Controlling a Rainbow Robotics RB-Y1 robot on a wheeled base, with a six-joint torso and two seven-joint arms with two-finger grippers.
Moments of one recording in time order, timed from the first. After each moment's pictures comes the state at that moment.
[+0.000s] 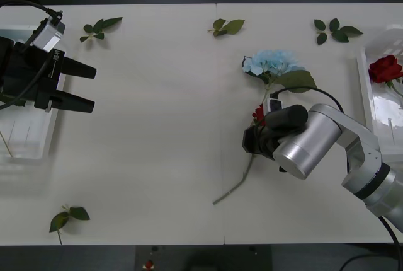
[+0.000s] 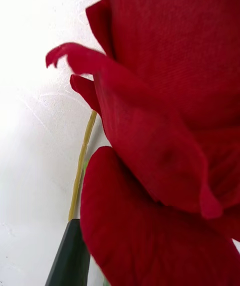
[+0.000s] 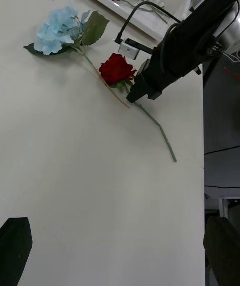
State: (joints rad) right arm -0.45 -0.58 0.69 -1.67 -0.41 1.11 0.62; left arm -0.56 1.15 -0.37 -1.47 2.15 1.26 -2.68
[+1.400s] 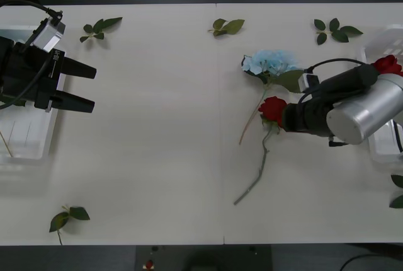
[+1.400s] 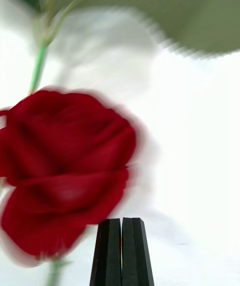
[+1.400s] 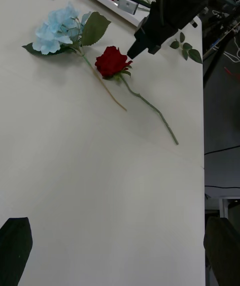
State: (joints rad) right arm -0.45 -0.78 0.48 -1.68 -0.71 1.11 0.95; left arm -0.56 1.15 -0.37 -1.47 2.15 1.26 -2.68
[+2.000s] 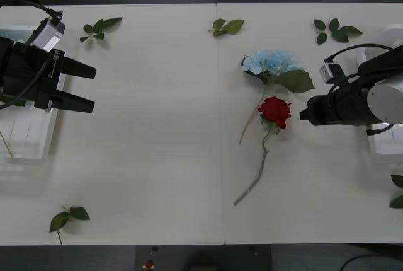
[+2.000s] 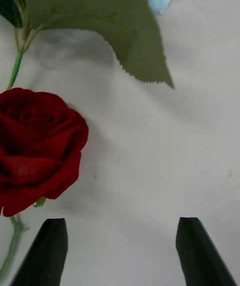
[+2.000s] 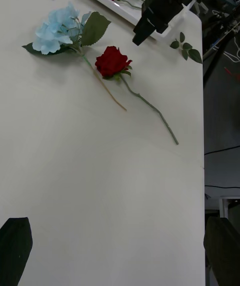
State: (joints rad) right arm -0.45 -0.90 0.41 -1.67 -0.91 1.13 1.20; left arm -0.56 1.15 -0.37 -1.47 2.15 1.26 -2.68
